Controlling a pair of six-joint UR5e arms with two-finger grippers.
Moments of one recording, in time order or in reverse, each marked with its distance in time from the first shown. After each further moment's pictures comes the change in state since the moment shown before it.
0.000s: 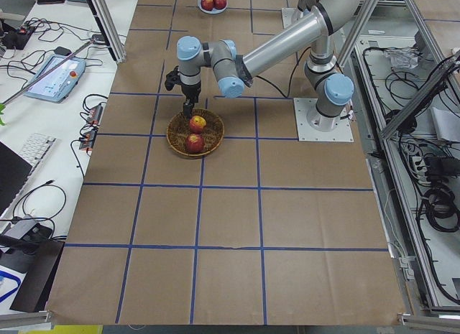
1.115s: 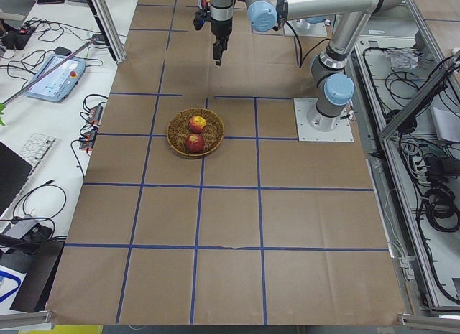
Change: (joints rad) left arm -0.151 0.386 0.004 -0.421 -0.006 -0.131; right arm -0.001 0.006 0.000 -0.003 0.001 0.000
